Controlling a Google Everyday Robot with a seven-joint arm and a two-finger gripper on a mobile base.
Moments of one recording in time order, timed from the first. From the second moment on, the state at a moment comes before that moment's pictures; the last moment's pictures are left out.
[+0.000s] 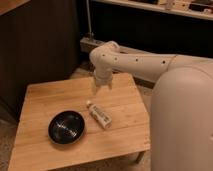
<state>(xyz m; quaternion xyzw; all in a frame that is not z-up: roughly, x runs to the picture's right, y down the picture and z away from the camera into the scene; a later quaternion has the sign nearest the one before) -0.021 0.010 0.797 -0.27 0.12 0.53 0.79</state>
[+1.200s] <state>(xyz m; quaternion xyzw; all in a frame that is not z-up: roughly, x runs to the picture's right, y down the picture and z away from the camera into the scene) -0.064 0.129 0.860 -0.36 0.16 0.50 0.77</state>
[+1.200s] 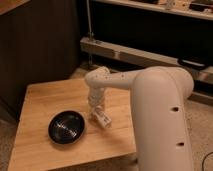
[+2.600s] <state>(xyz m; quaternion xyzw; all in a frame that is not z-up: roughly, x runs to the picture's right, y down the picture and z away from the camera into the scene) -0.174 0.057 0.833 -0.42 0.09 0.57 0.70</state>
